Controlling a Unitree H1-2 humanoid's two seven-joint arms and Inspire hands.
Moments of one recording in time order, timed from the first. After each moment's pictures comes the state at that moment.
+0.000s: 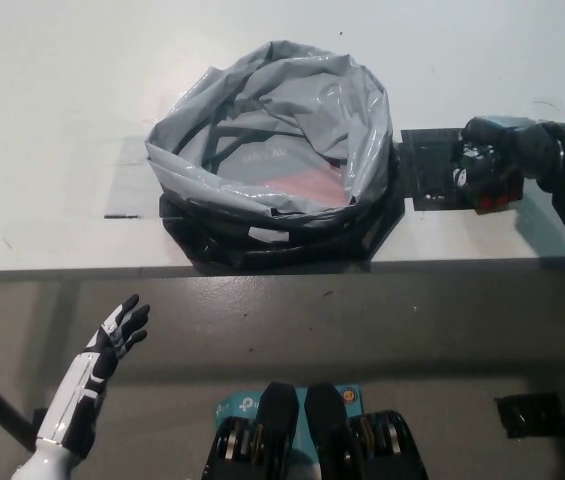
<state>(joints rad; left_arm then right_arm) 0.02 0.22 0.02 -0.01 -0.06 -0.25 -0.20 -1.21 -0.33 0.53 1.33 -0.61 -0.09 0.29</state>
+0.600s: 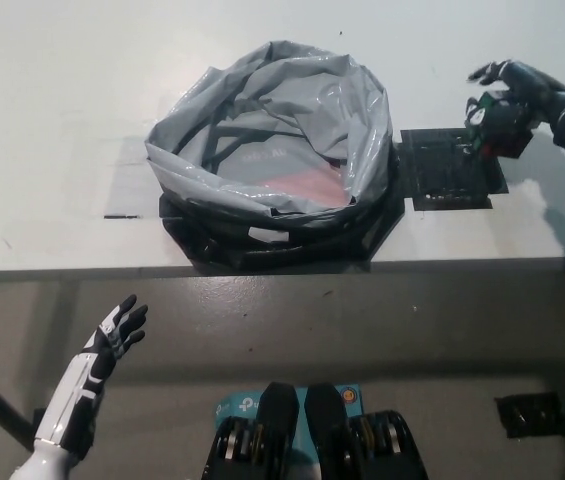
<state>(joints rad) 0.02 0.22 0.02 -0.01 -0.06 -0.25 -0.20 -1.22 -0.36 0.25 1.32 -0.46 -0.12 0.16</state>
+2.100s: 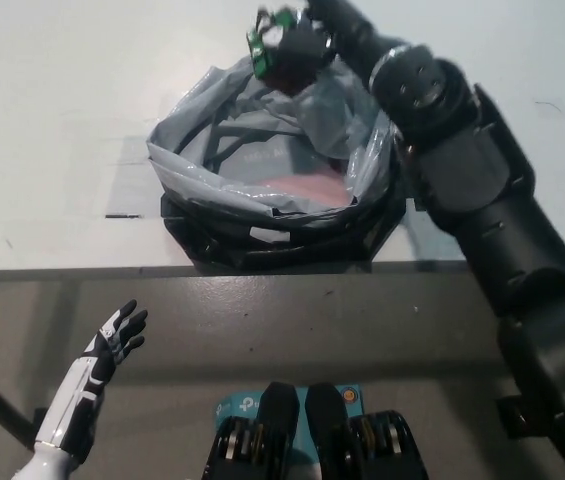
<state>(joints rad) 0.02 0.23 0.02 -0.01 -0.06 -0.23 -0.20 -1.21 -0.04 0.17 0.92 -0.25 0.09 0.17</state>
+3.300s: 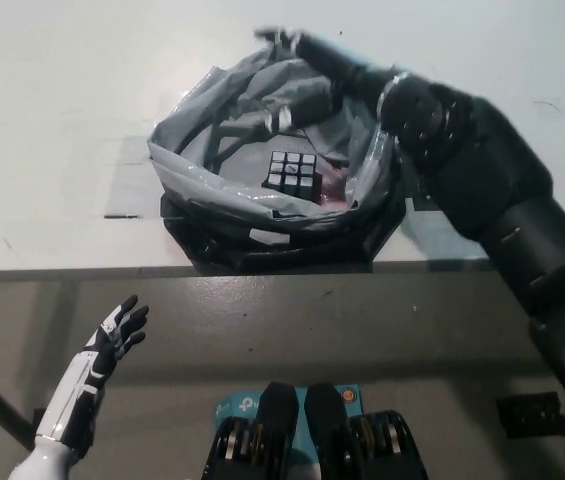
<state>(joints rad) 0.01 0.23 0.02 -0.01 -0.07 -0.21 -0.20 -1.22 -0.13 0.34 0.90 -0.36 -0.09 0.24</state>
